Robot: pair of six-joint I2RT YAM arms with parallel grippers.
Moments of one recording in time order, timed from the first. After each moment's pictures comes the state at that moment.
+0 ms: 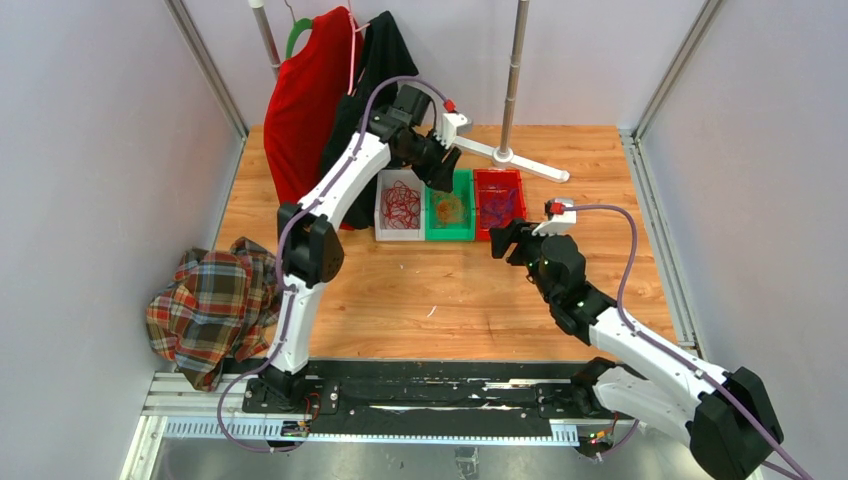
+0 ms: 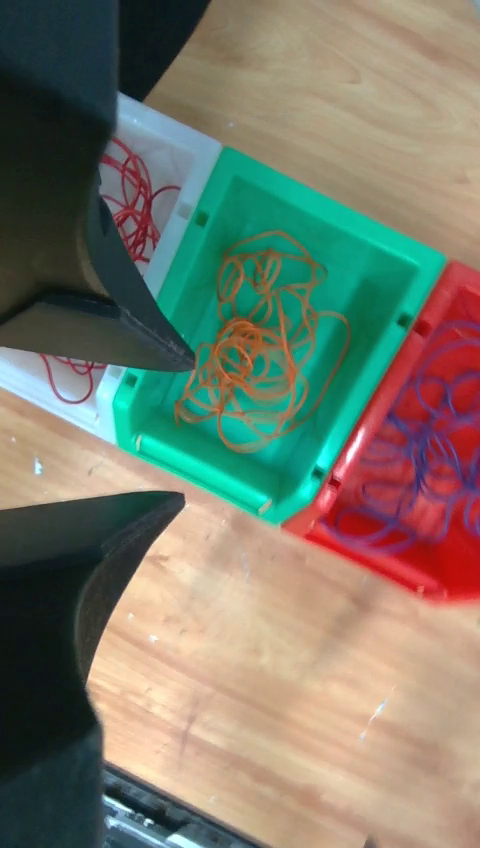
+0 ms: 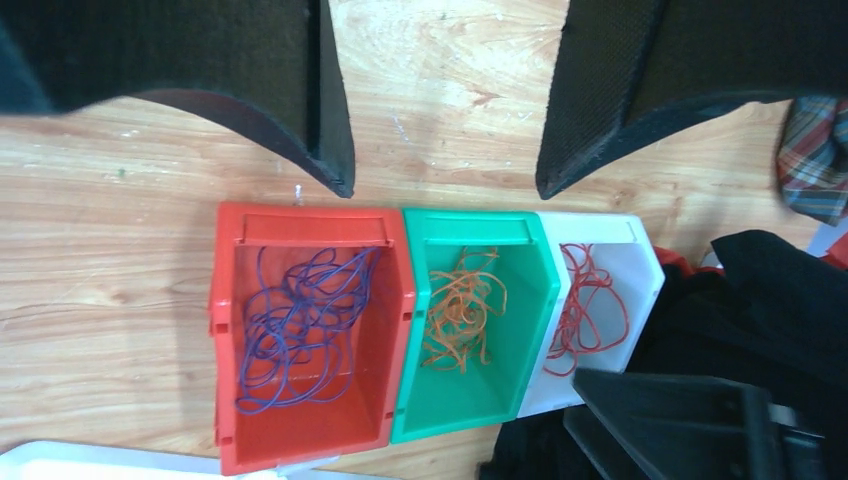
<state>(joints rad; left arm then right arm) -0.49 2.23 2.33 -1.01 0.58 0.35 0.61 0.94 0.48 0.28 0.32 0.45</state>
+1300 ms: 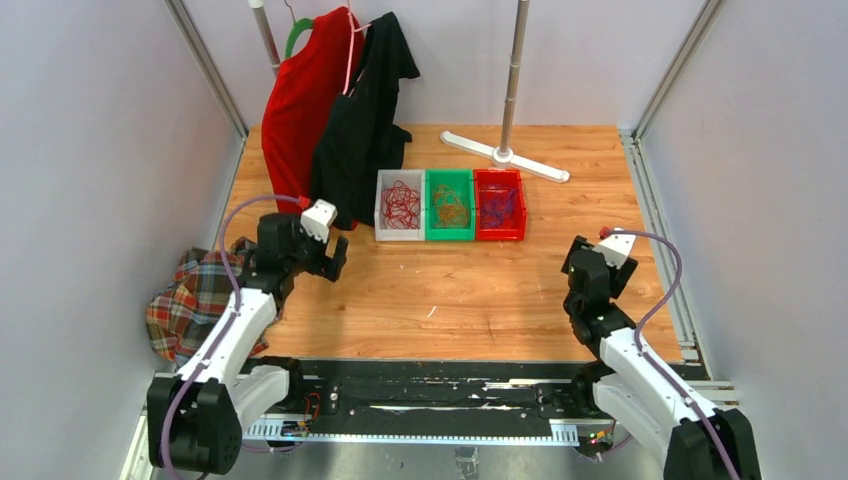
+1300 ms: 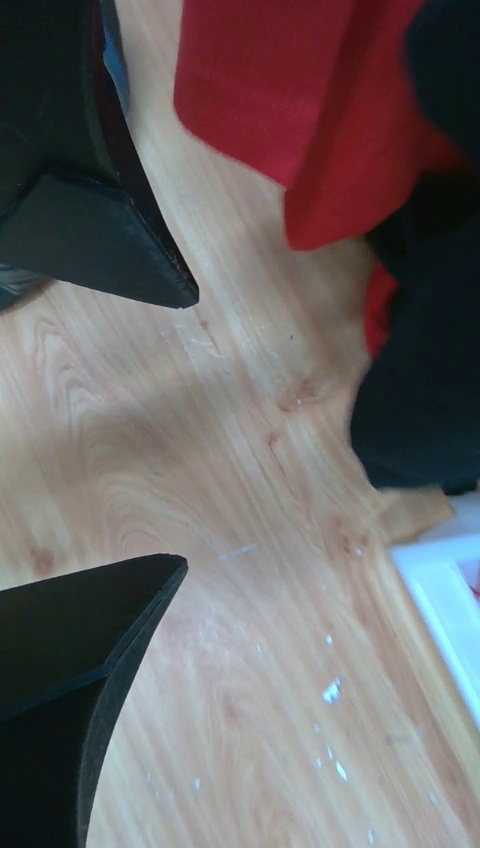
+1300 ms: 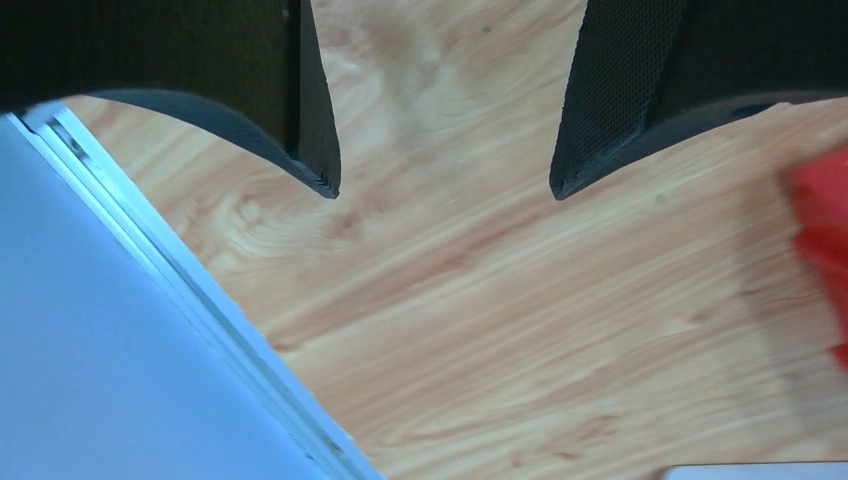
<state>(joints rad) -0.08 1.00 0.63 -0.27 0.27 0.28 0.31 0.80 0.29 0.10 0.80 0.24</state>
